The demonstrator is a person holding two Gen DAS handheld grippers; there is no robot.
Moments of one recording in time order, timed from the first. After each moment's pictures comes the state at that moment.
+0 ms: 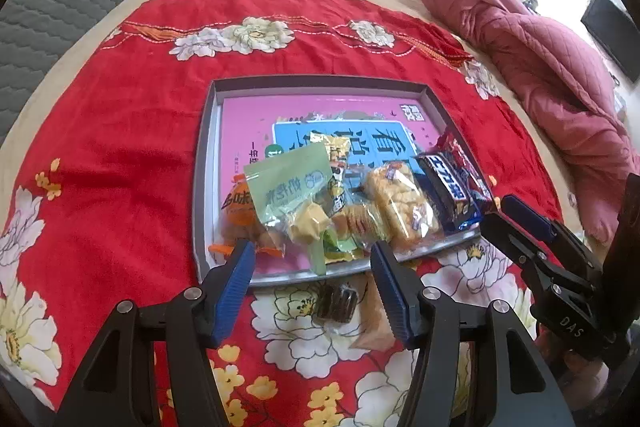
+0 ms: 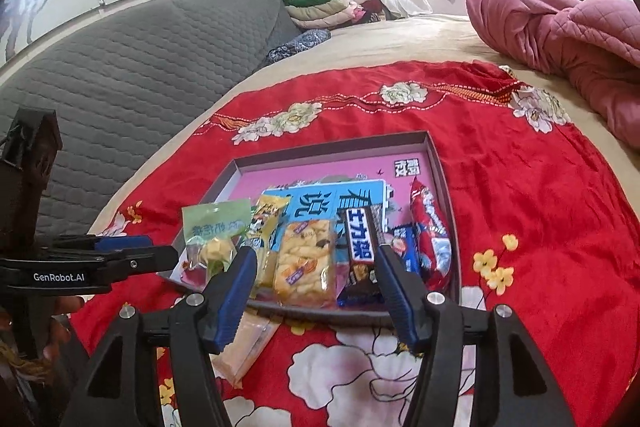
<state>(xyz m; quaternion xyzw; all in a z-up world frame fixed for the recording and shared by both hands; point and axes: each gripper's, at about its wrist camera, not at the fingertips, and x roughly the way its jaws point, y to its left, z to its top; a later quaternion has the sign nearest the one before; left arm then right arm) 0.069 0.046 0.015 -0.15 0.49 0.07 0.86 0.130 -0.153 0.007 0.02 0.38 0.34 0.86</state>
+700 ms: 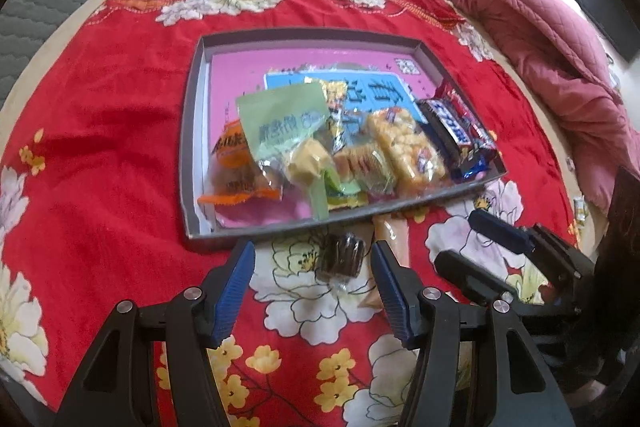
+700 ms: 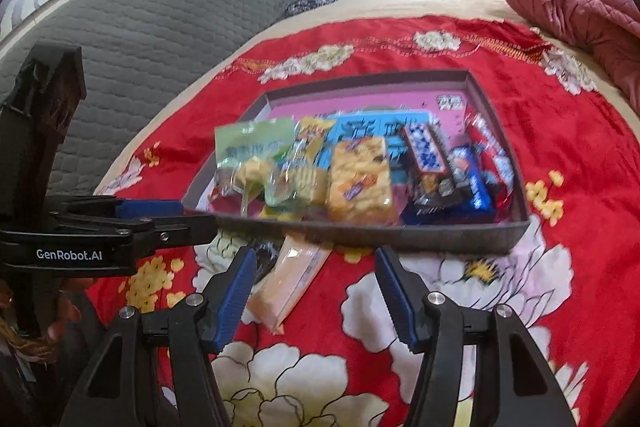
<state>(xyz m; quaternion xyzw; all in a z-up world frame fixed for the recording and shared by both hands) 0.053 0.042 -0.015 -0.14 0.53 0.04 0.83 0.089 -0.124 -0.025 -0.02 0.44 0.37 0.82</state>
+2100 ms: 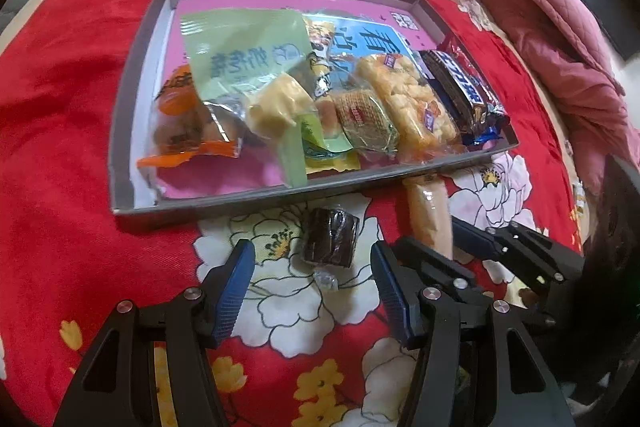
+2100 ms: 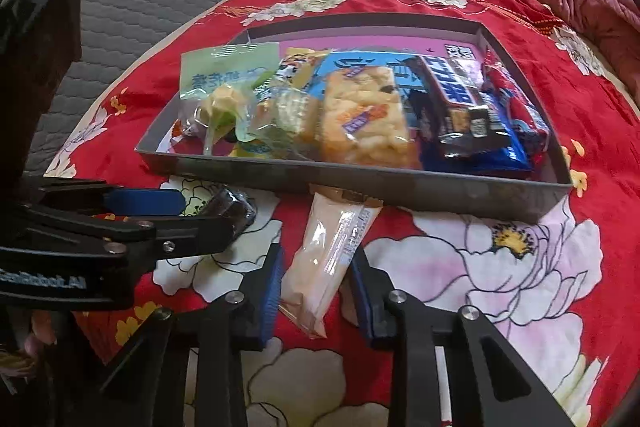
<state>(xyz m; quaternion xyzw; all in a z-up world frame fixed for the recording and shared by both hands) 0.070 0.028 -0.062 -0.17 0.57 0.01 0.81 0.088 -0.098 -0.064 -0.08 0.49 0.34 0.80</state>
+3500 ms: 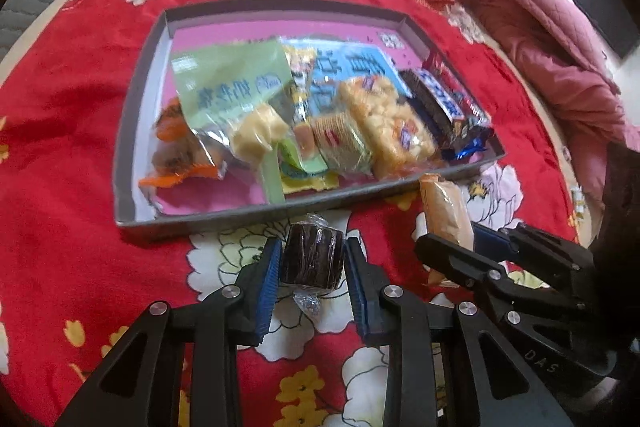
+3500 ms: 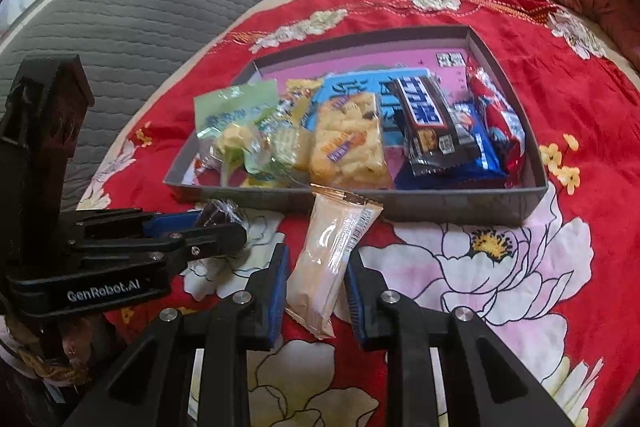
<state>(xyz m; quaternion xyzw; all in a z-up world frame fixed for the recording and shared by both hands) 0.063 0.019 -0.041 -0.15 0.53 0.02 0.83 0.098 -0.126 -0.045 -0.01 0.49 0.37 0.79</state>
